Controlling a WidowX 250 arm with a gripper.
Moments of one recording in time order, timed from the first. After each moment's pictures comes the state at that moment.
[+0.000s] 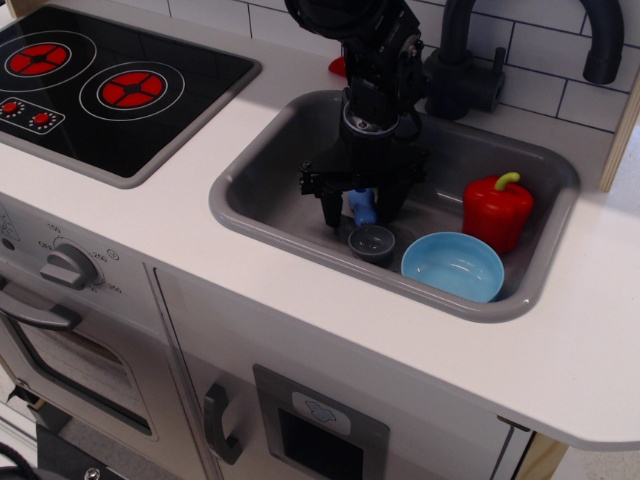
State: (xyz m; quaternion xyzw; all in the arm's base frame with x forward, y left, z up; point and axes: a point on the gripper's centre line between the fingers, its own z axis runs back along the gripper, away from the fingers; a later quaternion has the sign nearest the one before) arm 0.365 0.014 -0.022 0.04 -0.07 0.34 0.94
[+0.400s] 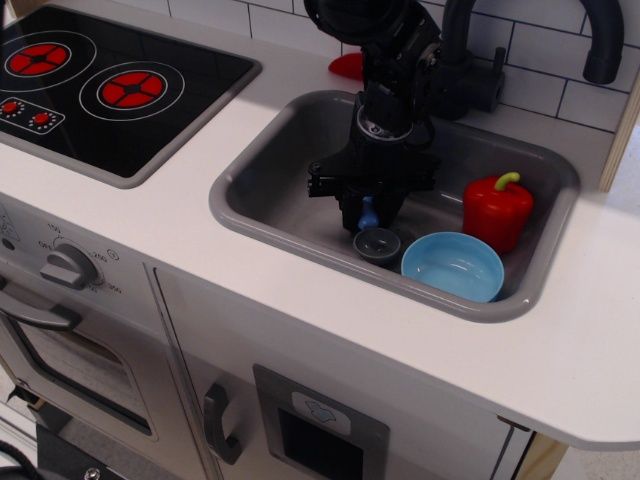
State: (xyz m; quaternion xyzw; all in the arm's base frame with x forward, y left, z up) arm 0.361 0.012 -0.022 0.07 -0.06 0.33 0.94
